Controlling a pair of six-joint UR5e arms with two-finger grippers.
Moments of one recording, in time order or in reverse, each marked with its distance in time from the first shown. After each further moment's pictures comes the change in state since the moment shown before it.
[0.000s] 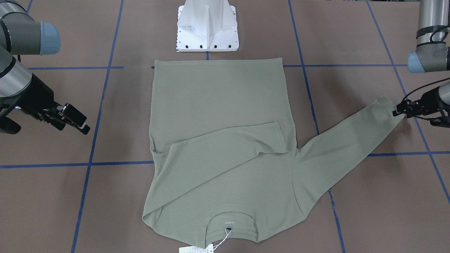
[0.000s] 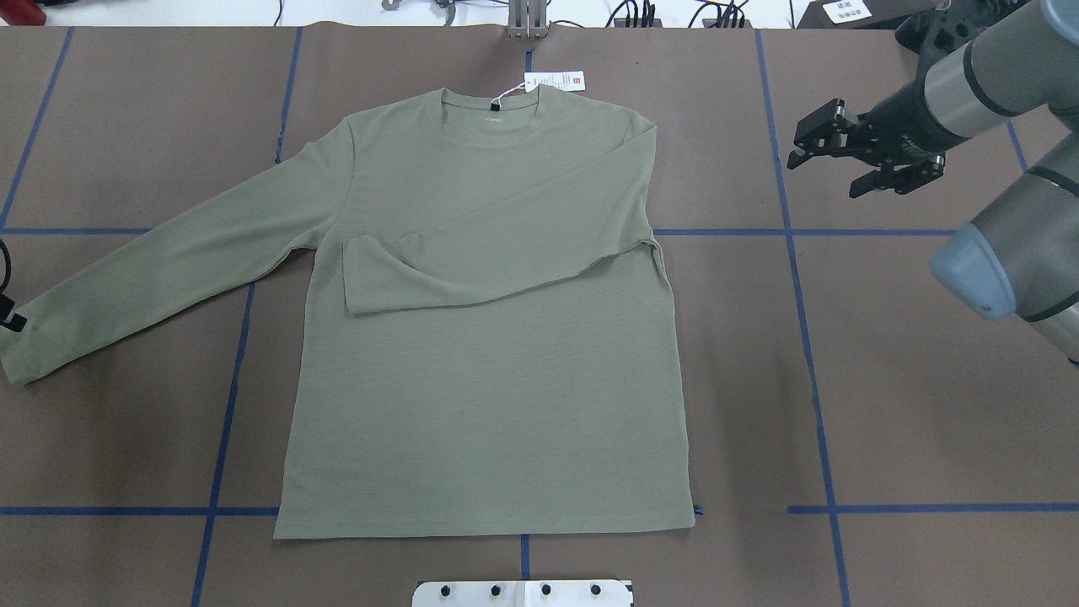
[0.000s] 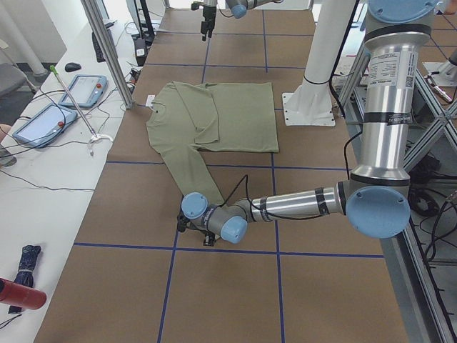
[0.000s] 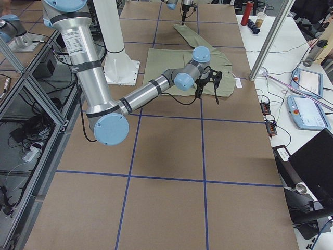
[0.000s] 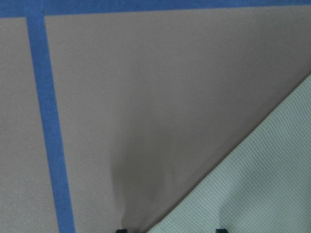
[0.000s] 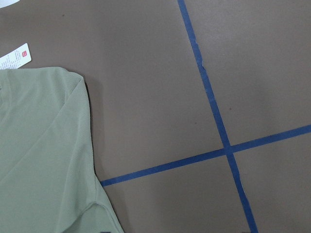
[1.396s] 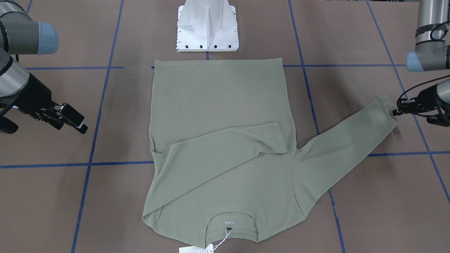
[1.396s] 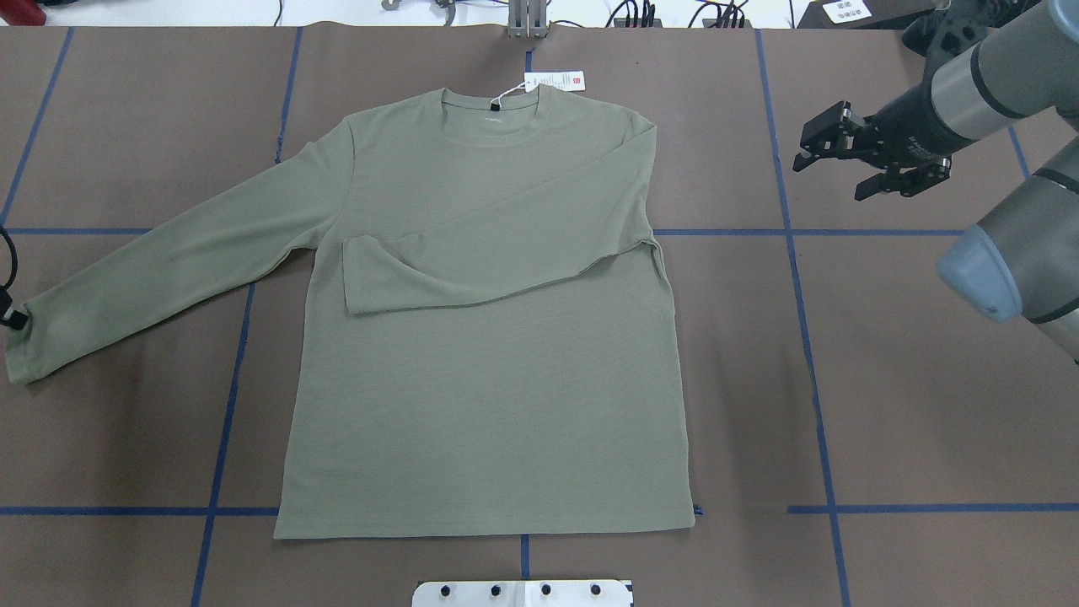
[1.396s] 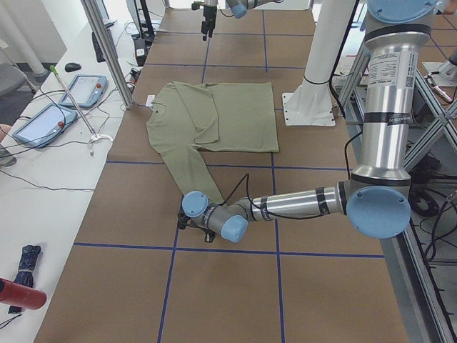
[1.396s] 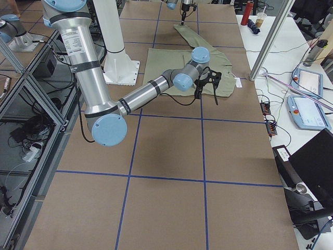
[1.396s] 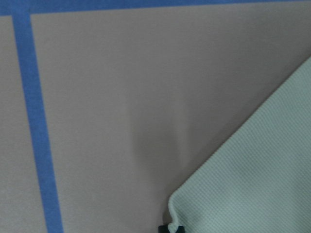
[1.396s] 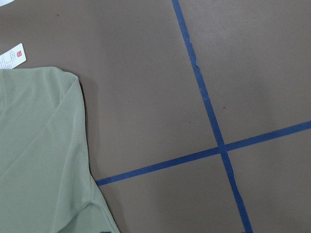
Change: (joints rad) left arm 0.002 0.004 -0.072 -0.004 -0.088 -0.006; right arm 0.007 -0.012 0.001 0.000 0.010 -0.002
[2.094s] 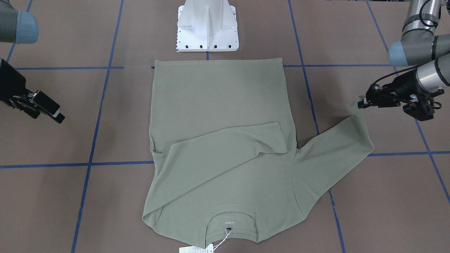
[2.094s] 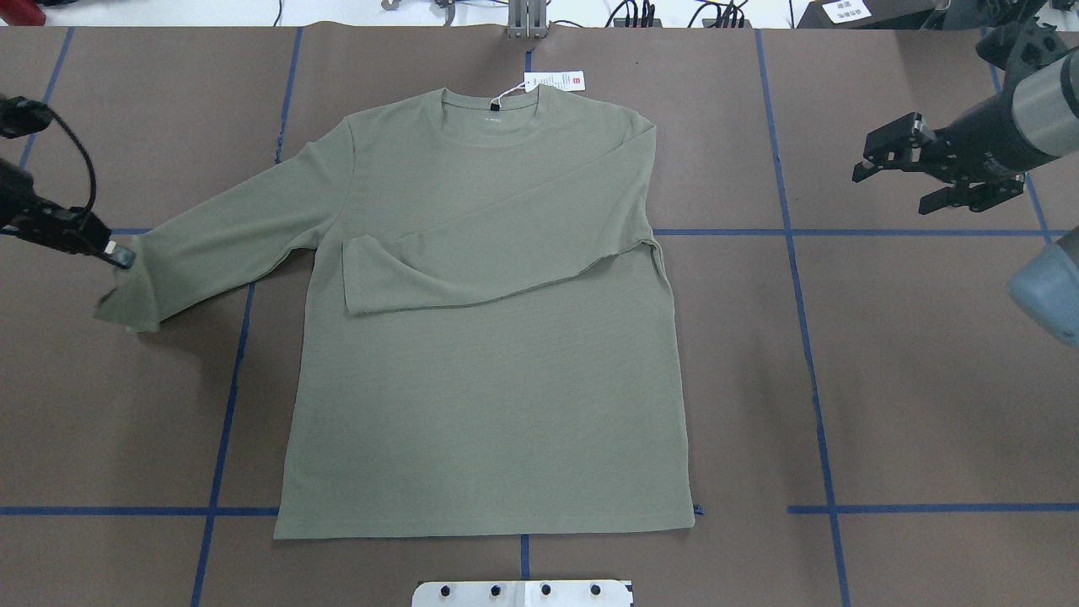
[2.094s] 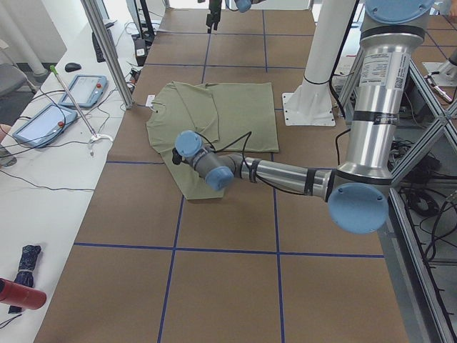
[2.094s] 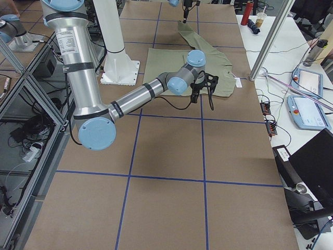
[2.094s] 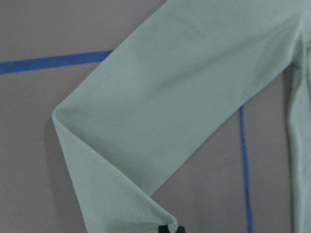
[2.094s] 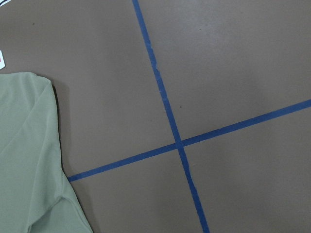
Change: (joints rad) left arm 0.088 -0.201 -0.272 -0.006 -0.105 -0.415; right arm 0.076 -0.151 0.099 -0.007 0.024 -0.077
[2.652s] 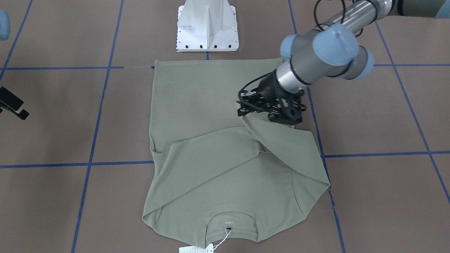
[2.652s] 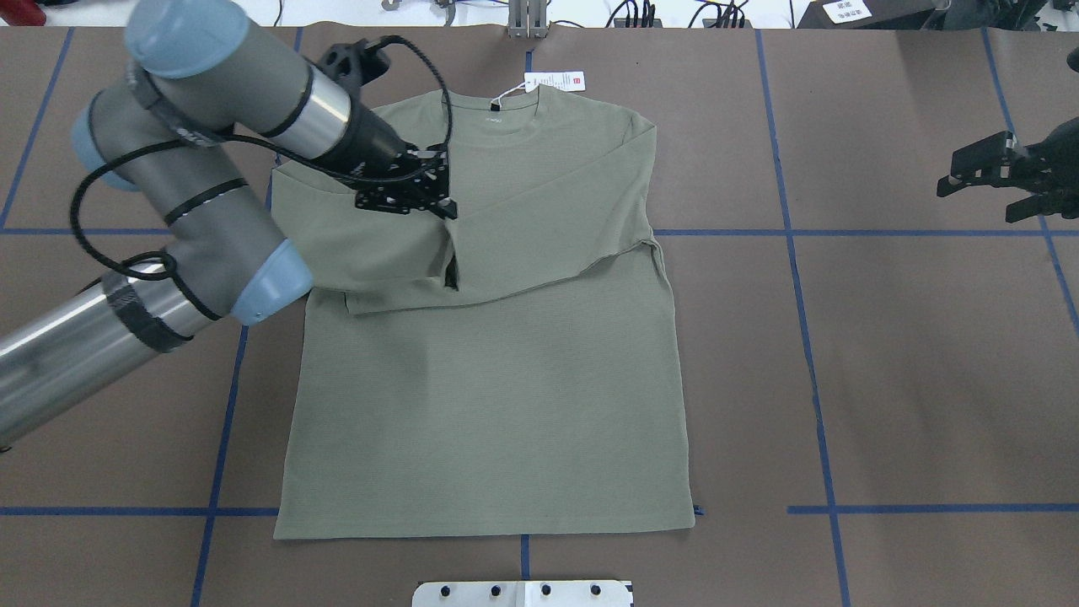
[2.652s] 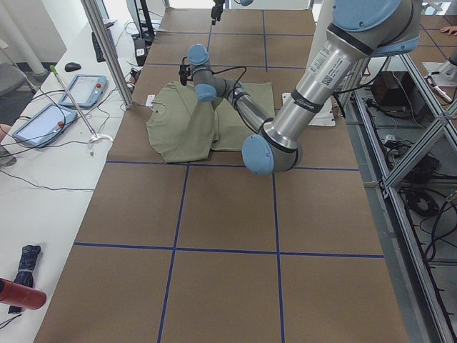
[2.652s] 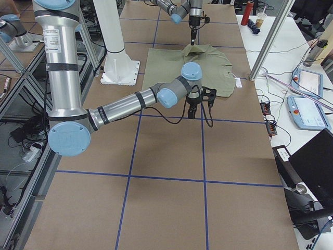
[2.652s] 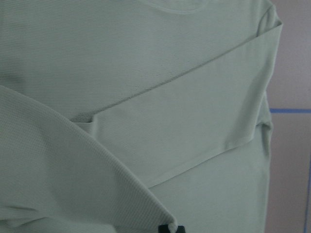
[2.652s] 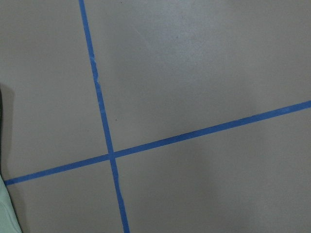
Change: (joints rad) left arm 0.320 -0.538 0.127 -0.001 0.375 -0.653; right arm 0.083 -0.109 0.000 -0.005 0.008 -0.188
